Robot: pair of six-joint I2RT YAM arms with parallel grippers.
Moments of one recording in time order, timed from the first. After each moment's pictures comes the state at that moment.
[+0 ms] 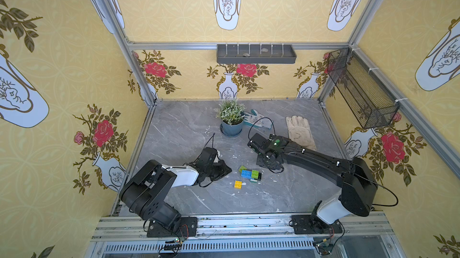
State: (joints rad) left arm -0.61 1.56 0.47 0.22 0.41 -0.99; right arm 0.96 1.56 1.22 -1.04 0.29 1.07
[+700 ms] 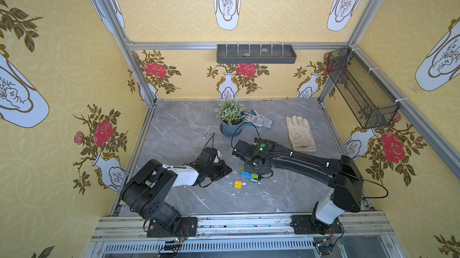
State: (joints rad) left arm -0.61 1.56 0.46 0.24 0.42 -0.99; right arm 1.13 1.66 1.34 -1.13 0.26 1.12
